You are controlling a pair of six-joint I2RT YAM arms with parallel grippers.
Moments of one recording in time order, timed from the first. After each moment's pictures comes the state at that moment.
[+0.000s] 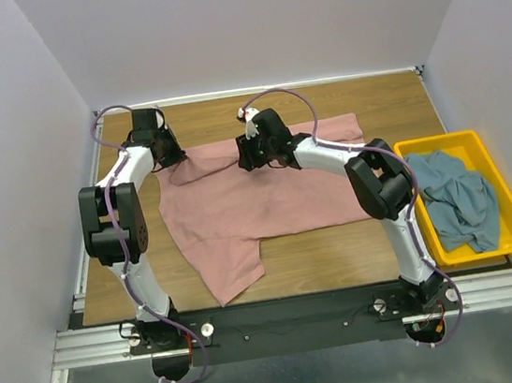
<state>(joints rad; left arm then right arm) -0.03 1.90 1.38 -0.32 0.21 -0.42 0.63 2.21 1.62 -0.04 -0.17 0.17</state>
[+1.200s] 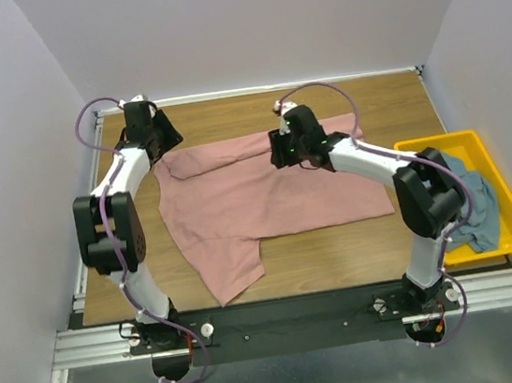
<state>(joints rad) -0.02 1.88 1.41 -0.19 0.10 -0.48 0.57 1.87 1.33 -0.13 -0.02 0.23</state>
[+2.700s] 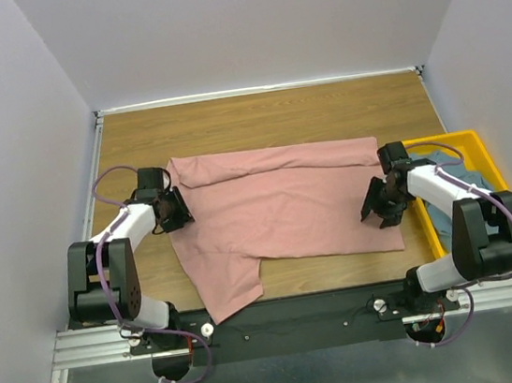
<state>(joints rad) -0.05 1.49 0.75 -0.34 0.14 -0.42 0.07 1.43 0.75 -0.68 -0.06 0.57</state>
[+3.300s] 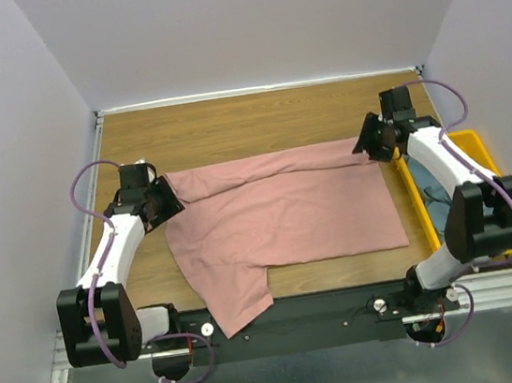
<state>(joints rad) -0.02 1.25 0.80 -0.49 0.12 -0.44 0.06 1.52 1.14 -0.59 -0.04 0.52</state>
